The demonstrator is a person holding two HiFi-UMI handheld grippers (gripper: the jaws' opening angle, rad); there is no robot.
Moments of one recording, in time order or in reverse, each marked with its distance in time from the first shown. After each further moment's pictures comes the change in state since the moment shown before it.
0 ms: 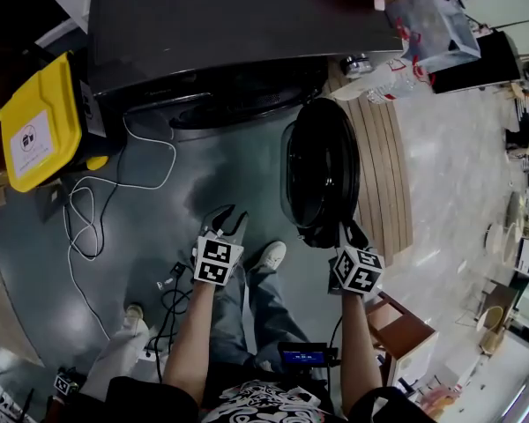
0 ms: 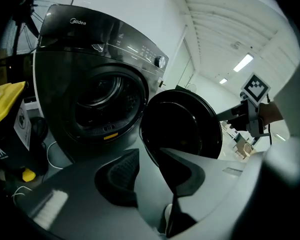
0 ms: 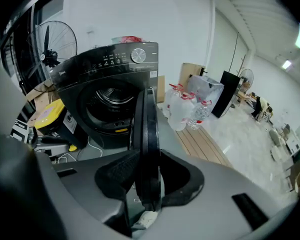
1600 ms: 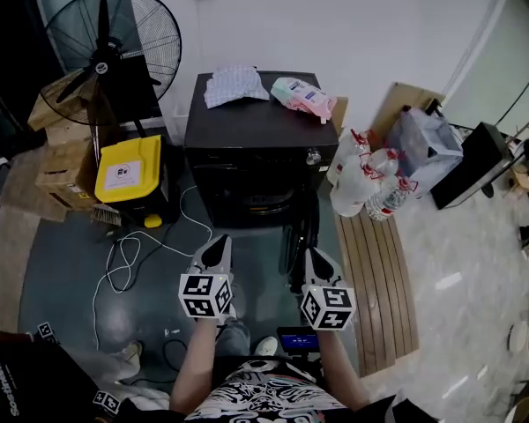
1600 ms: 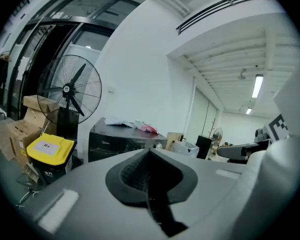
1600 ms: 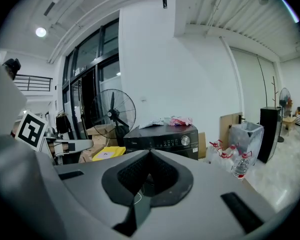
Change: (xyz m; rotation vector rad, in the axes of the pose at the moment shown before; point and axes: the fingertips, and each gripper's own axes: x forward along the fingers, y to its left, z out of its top) left arm -0.285 -0.165 0.173 -0.070 -0.594 0.406; right arm -0.290 0.060 0.102 -0.158 -0.609 0.504
